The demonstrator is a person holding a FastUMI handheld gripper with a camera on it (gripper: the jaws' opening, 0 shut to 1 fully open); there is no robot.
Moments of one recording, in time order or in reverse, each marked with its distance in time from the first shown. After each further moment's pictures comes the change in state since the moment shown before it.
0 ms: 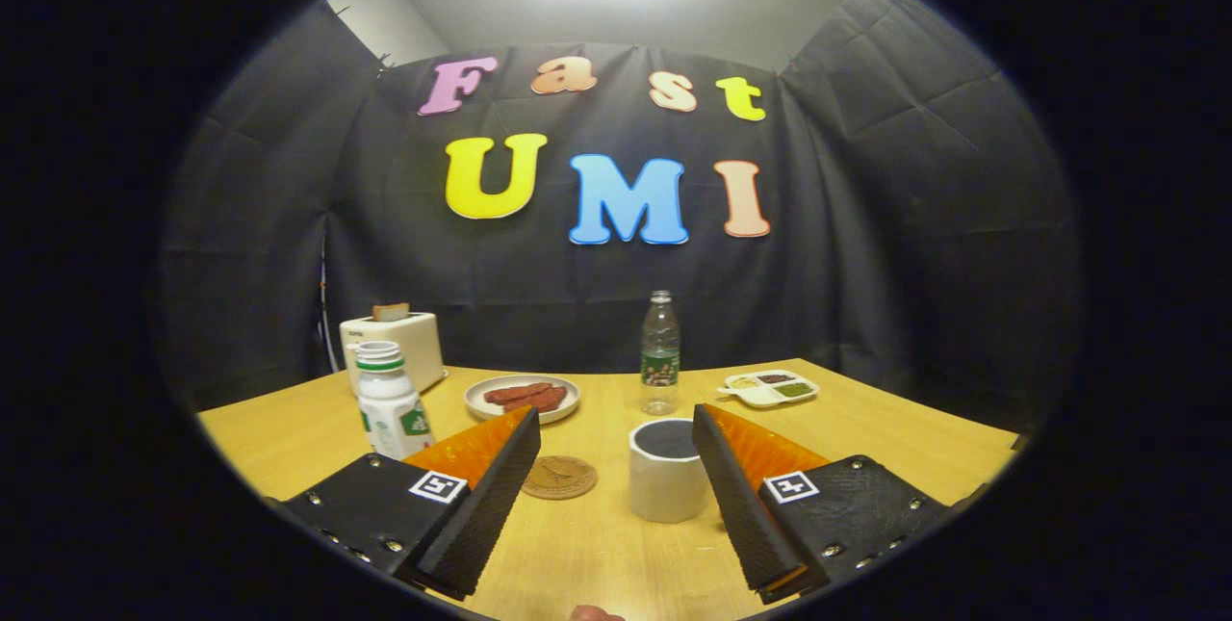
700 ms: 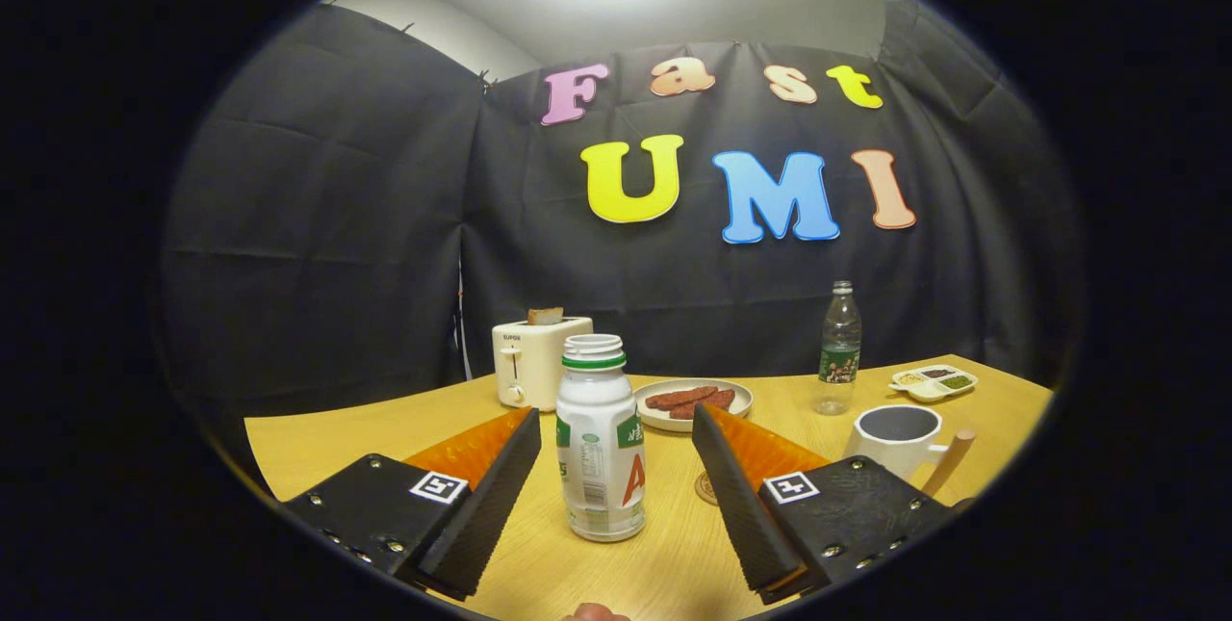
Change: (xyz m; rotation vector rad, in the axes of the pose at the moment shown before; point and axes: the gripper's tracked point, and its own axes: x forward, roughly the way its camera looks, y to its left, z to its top) arm 0.025 0.122 -0.027 0.002 -0.009 0.372
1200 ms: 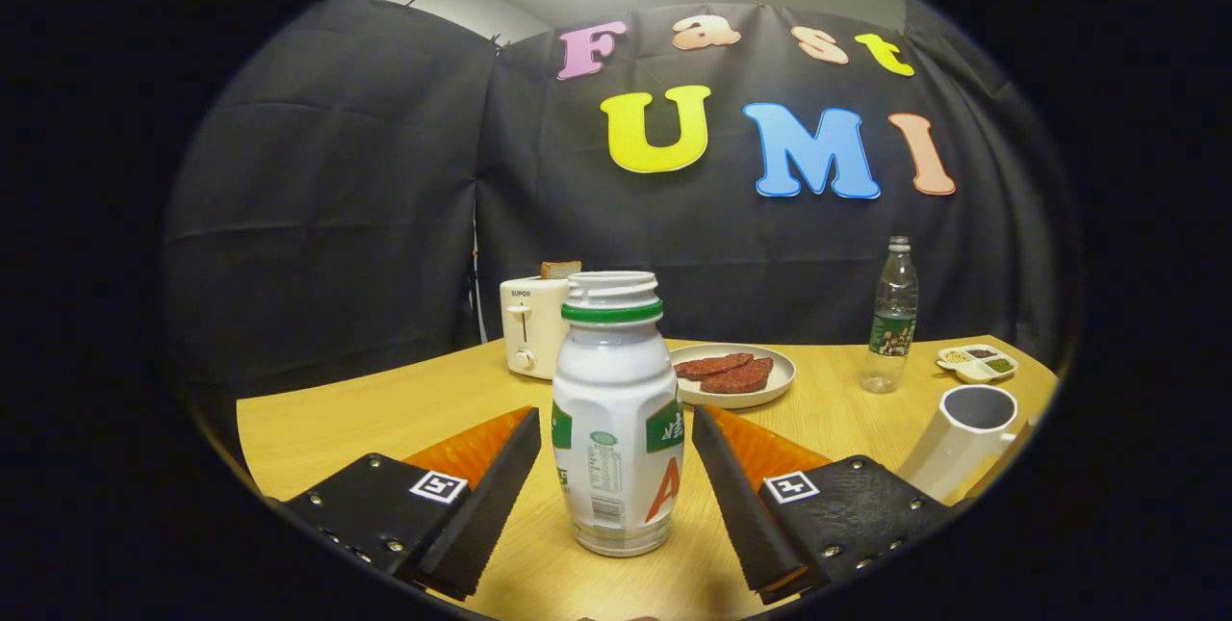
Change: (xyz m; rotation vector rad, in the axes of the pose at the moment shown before) arm 0.046 0.011 -0.031 -0.002 0.096 0.068
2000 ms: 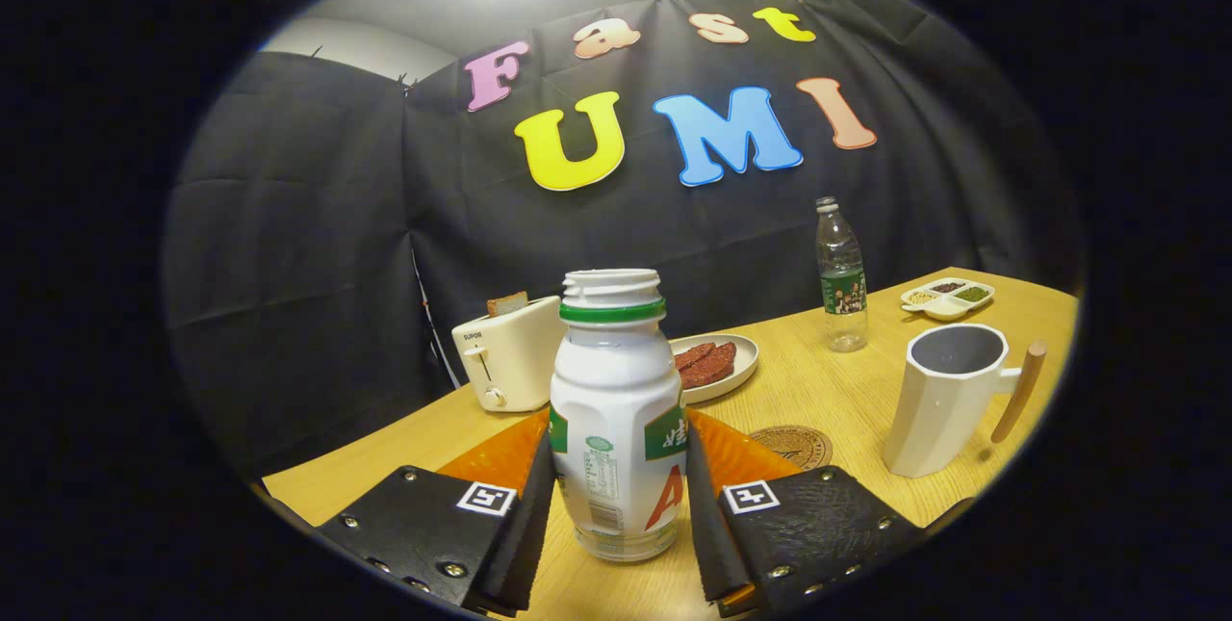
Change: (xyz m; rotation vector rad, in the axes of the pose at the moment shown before) arm -0.005 -0.028 0.010 0.274 -0.047 -0.157
